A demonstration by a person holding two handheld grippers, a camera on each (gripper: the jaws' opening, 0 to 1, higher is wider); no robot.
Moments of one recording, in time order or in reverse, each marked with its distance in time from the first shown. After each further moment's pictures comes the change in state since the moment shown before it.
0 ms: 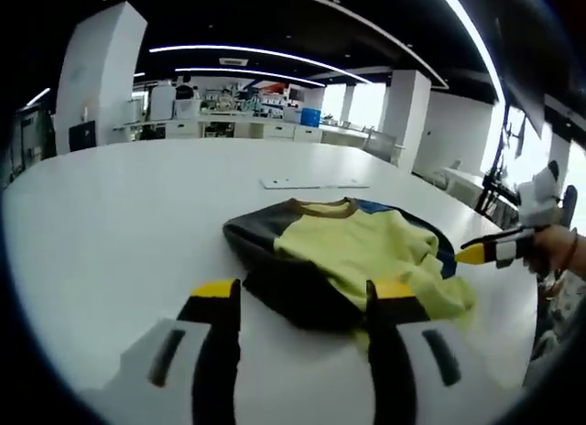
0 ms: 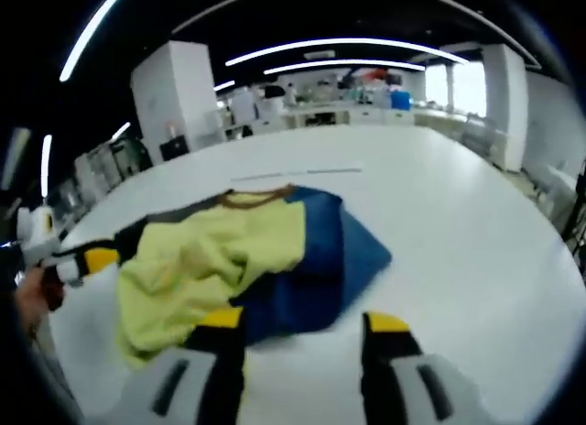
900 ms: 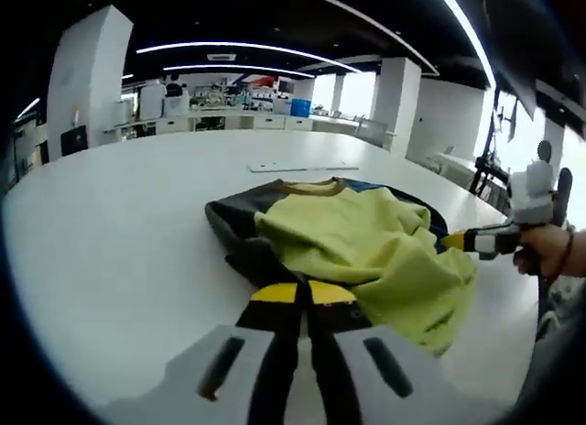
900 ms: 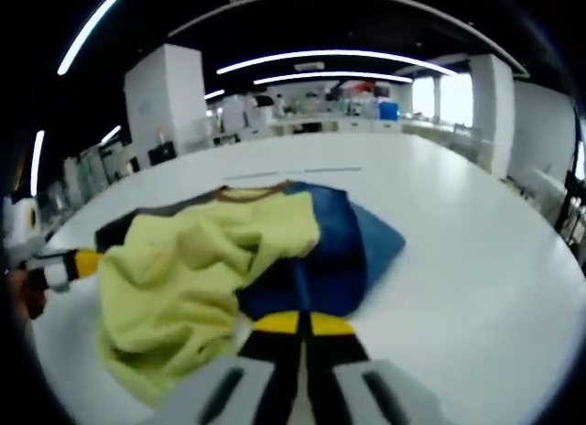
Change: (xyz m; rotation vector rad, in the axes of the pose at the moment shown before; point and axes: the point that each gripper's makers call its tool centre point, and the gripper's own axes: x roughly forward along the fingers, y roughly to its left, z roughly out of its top) left arm -0.006 -0.012 -0.018 0.042 0.026 -0.046; right arm 0.015 0.012 -0.013 -0.013 -0.063 -0.062
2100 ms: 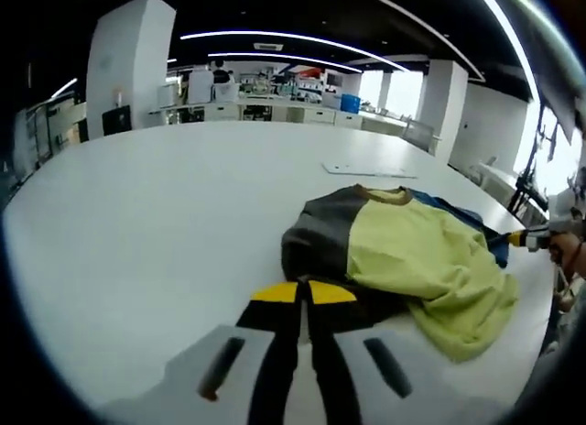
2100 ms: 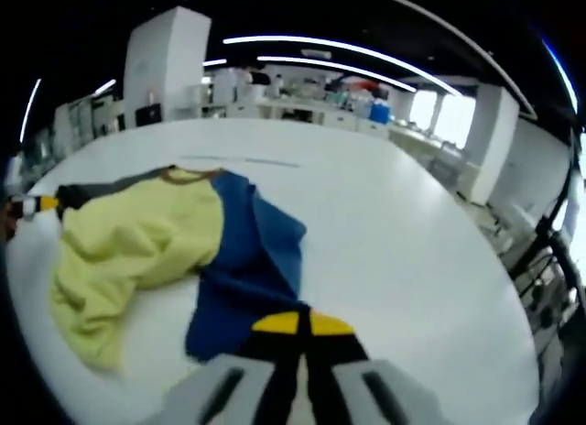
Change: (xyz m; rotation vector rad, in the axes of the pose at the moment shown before) left arm -0.039 0.099 0.008 -0.082 0.064 0.209; right arm -0.033 -0.130 0.017 -0.184 0.089 -0.151
